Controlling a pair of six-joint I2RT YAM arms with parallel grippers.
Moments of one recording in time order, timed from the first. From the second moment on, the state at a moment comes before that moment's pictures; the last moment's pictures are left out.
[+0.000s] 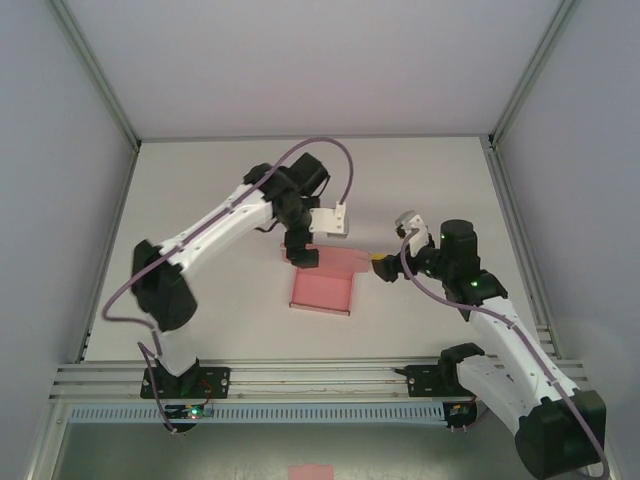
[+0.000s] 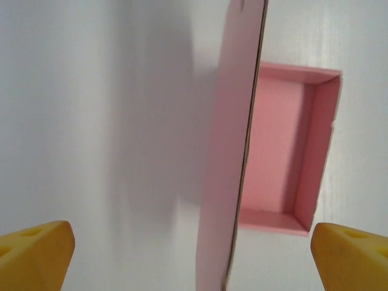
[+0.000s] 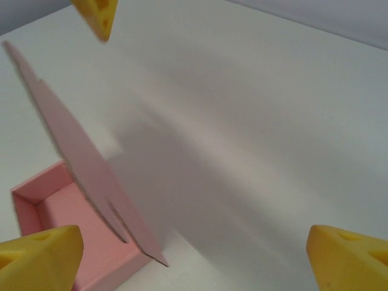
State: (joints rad) left arm -0.67 1.77 1.72 -1.19 0.25 0.83; right arm 0.25 0.86 0.57 -0.26 -0.52 -0.21
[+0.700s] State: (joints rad) left arm -0.47 1.62 1.28 -0.83 0.39 0.67; right arm 0.35 1.19 0.78 -0.49 -0.45 -0.57
